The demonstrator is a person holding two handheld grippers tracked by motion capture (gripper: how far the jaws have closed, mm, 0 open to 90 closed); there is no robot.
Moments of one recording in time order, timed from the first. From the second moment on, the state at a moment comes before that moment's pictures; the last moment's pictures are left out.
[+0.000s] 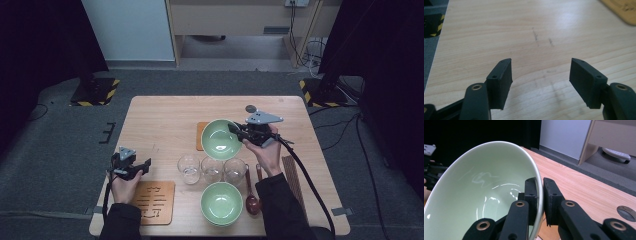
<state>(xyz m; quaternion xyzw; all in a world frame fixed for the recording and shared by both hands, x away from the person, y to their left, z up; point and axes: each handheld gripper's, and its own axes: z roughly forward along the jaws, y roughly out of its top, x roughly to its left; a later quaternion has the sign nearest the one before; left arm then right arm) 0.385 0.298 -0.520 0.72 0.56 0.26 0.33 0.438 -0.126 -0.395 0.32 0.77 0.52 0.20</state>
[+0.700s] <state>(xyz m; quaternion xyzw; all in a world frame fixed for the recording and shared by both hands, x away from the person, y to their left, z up) 0.390 0.300 -0.536 0.72 0.56 0.25 0.32 0.483 -0.120 -0.411 0.34 0.77 0.51 0.18</state>
